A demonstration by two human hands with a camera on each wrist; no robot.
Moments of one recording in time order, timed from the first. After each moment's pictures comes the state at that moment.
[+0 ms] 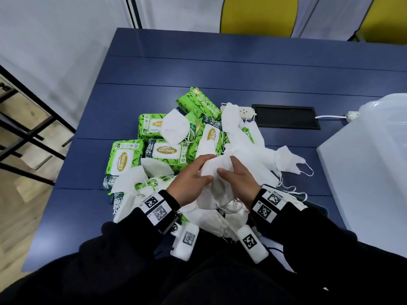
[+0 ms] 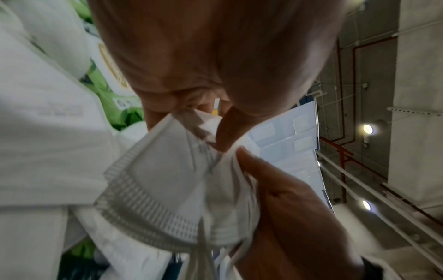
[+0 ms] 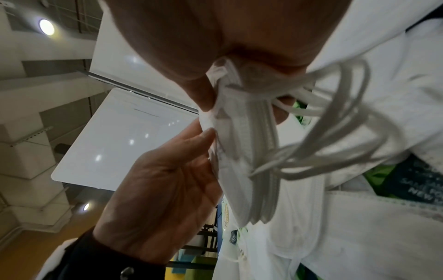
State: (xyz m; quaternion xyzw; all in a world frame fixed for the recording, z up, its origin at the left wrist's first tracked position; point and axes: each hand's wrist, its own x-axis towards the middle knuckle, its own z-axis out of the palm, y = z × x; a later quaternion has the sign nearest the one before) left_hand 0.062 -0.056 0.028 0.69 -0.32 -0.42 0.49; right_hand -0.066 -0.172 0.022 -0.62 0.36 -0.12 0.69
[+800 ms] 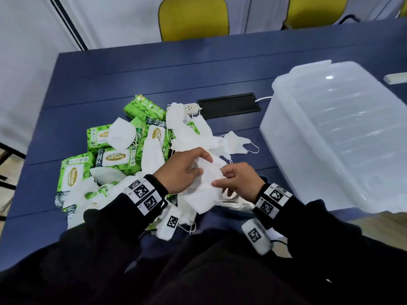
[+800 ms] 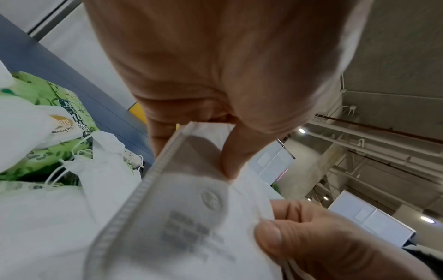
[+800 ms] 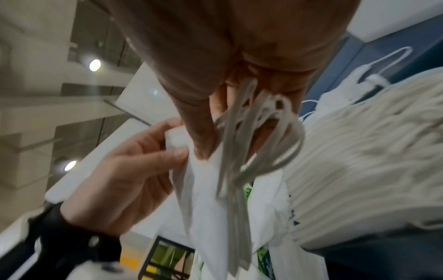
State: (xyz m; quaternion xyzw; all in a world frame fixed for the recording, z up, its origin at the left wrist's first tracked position) left_hand -0.046 -0.127 0.083 0.70 -0.58 -0.31 0.27; right_hand -0.240 -0.226 0.043 -0.70 0.38 -0.07 0.60
